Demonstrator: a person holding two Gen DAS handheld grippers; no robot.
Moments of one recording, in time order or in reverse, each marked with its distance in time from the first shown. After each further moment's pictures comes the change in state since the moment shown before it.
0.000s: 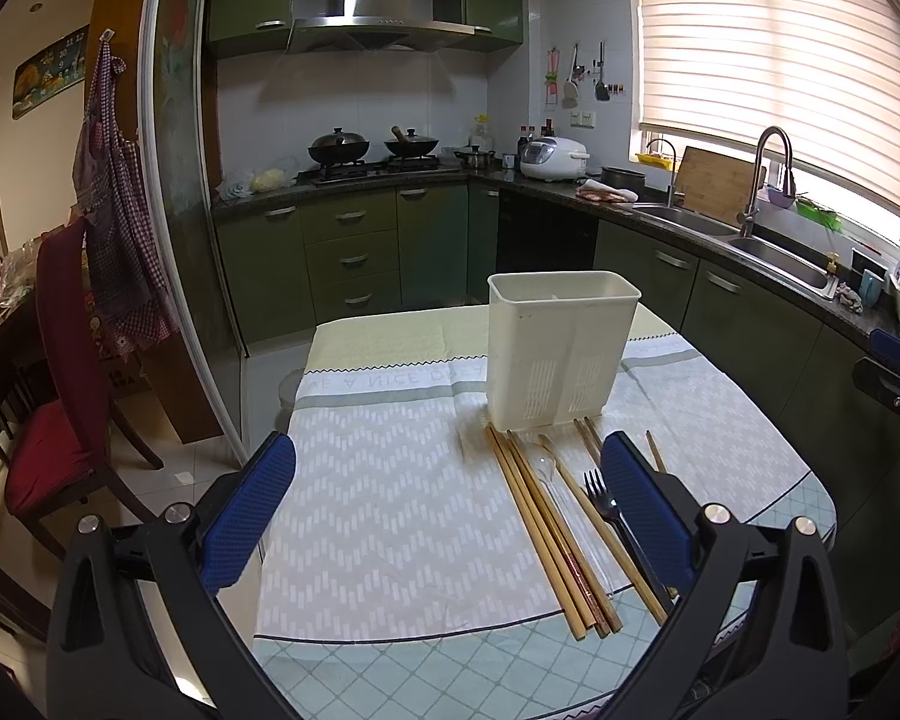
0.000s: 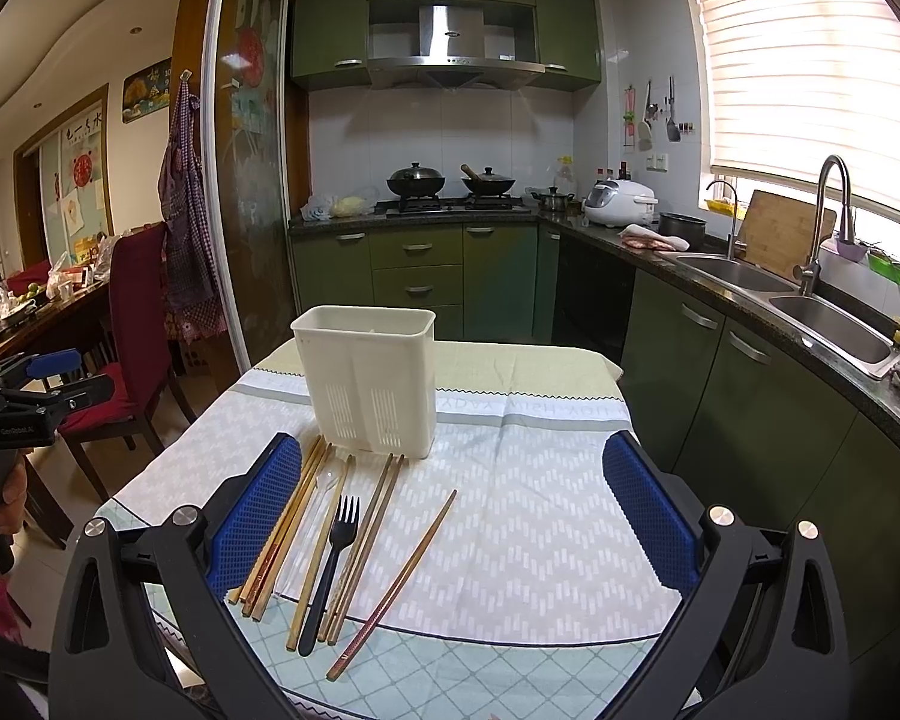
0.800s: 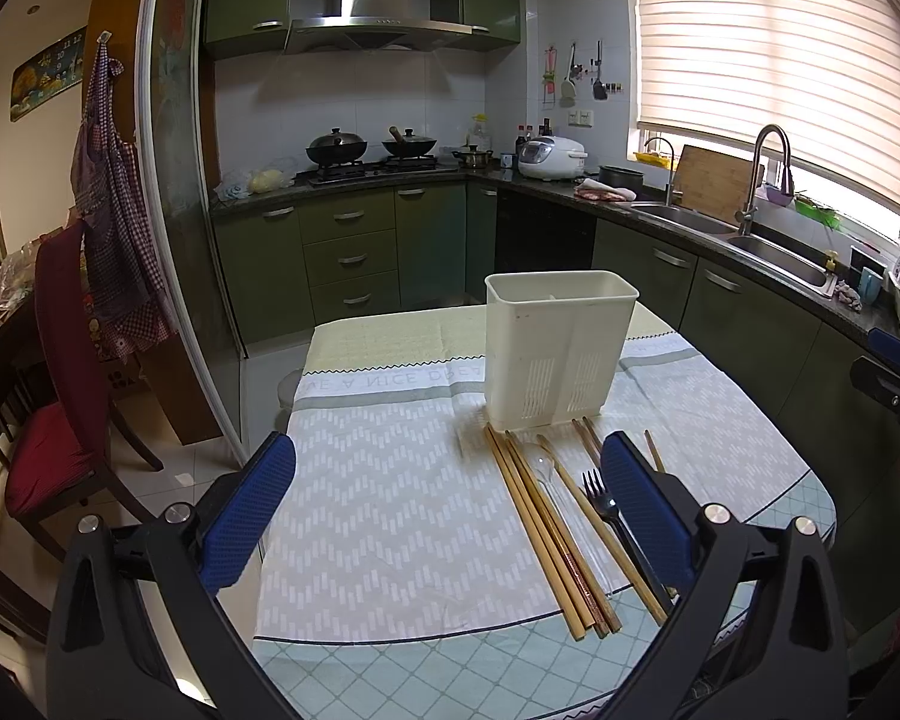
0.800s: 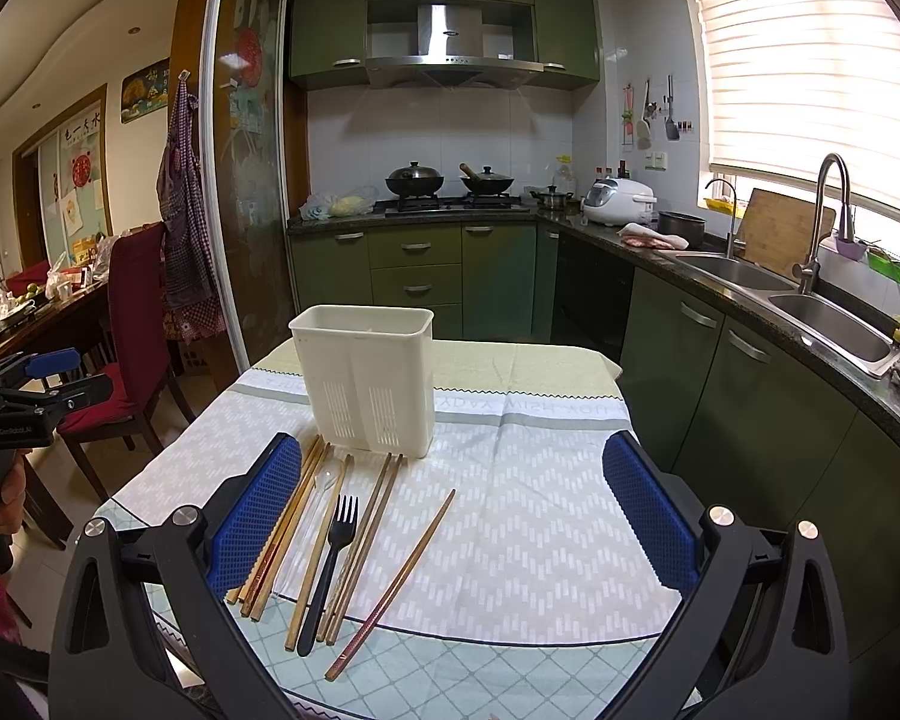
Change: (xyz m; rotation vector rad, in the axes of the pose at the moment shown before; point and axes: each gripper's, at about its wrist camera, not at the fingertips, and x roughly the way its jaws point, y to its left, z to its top) left arm 0.001 0.000 -0.001 0.001 0.003 -0.002; right arm 0.003 -0.001 -0.003 0.000 0.004 -0.002
